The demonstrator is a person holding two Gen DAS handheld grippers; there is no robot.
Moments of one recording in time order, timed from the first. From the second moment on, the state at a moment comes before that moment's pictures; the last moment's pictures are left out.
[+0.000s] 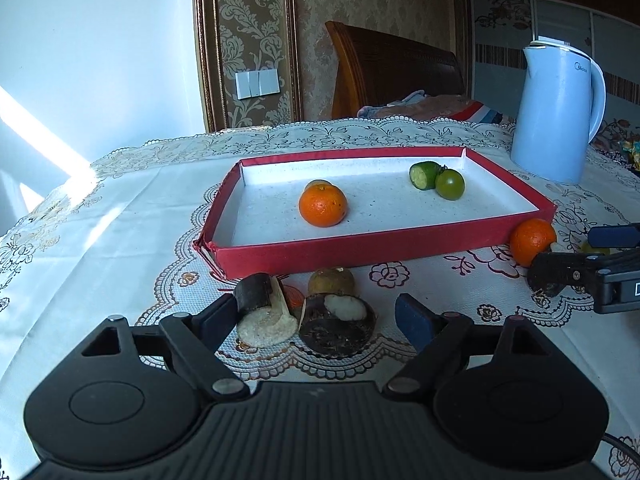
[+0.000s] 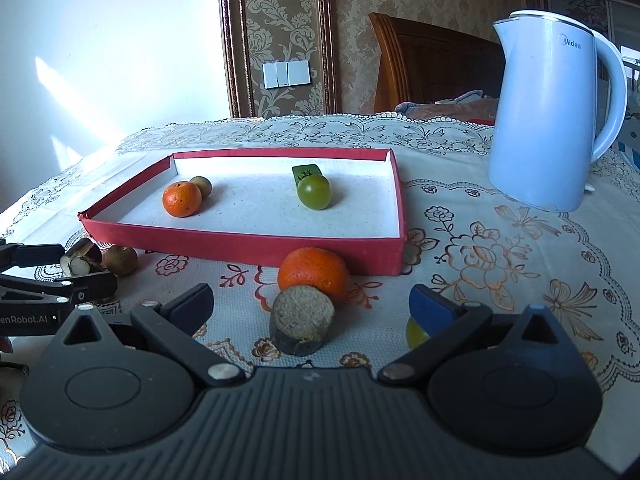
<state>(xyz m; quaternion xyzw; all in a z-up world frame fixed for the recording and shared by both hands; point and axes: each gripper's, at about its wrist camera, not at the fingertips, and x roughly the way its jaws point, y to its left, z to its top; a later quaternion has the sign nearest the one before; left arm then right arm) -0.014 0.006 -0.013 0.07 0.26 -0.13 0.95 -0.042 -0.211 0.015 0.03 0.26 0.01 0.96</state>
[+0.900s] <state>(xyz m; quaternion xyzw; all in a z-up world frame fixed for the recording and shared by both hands) -0.027 -0.005 -0.011 0.10 0.23 -0.16 0.95 -0.042 -0.210 0.013 0.02 0.27 0.02 0.96</state>
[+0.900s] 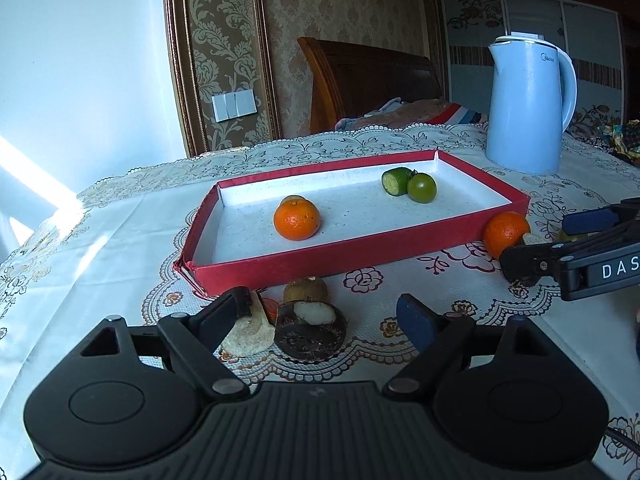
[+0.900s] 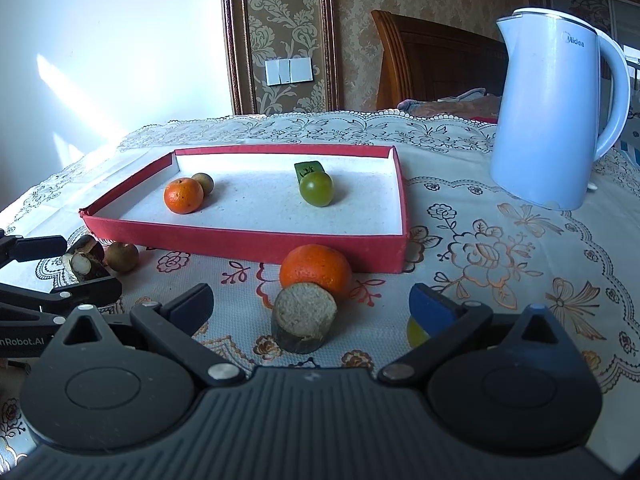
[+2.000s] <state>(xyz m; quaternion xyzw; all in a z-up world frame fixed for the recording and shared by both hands) -0.016 -0.011 -0.021 0.10 0.29 -0.17 0.94 -0.057 -0.216 0.013 0.03 0.26 0.02 0.96</state>
